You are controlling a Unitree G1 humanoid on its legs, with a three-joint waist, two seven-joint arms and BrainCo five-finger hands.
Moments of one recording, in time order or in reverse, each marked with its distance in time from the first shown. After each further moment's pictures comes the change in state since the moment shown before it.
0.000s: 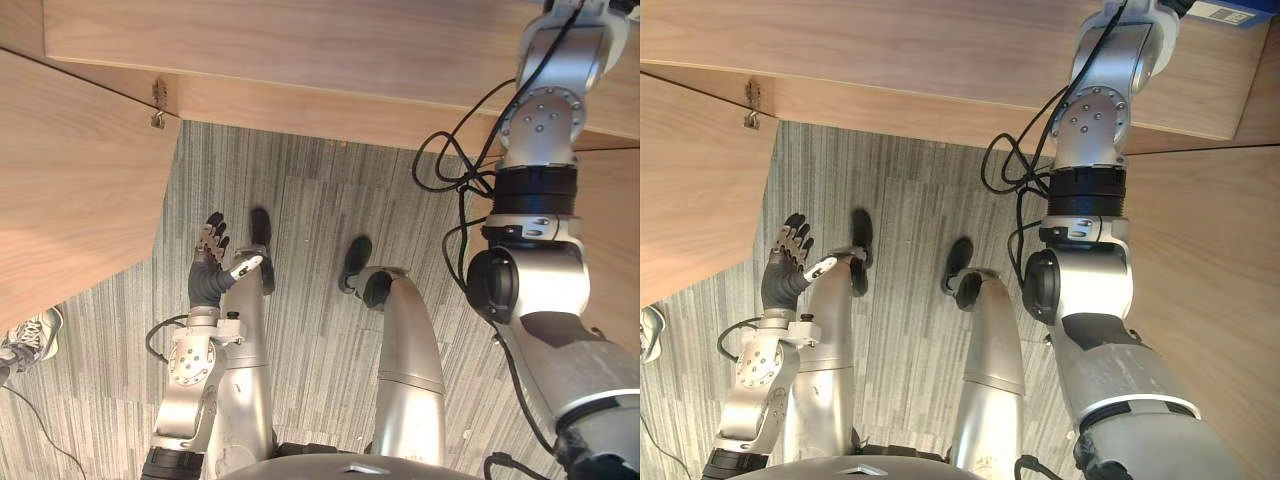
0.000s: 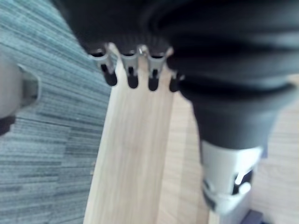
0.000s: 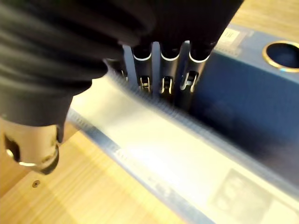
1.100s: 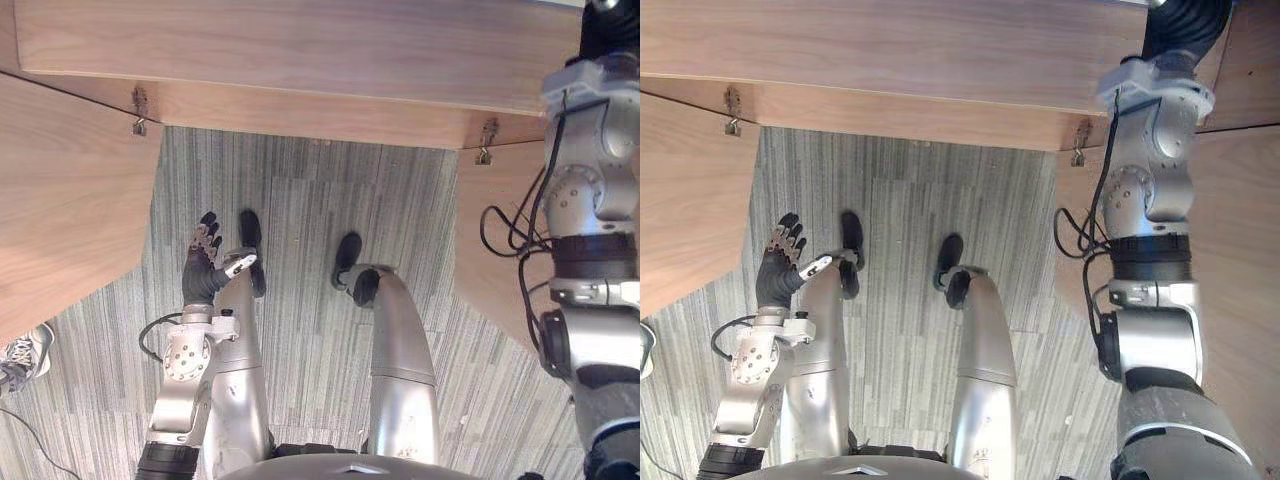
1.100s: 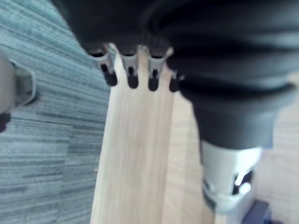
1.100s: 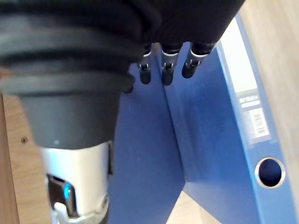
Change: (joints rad) left arm -0.026 0.023 0.037 0.042 0.032 0.000 -0.006; right arm 0.398 -0.327 0.183 -0.262 -0.269 0.076 0.279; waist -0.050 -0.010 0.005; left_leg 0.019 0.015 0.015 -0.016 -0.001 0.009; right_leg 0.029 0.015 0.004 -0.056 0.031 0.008
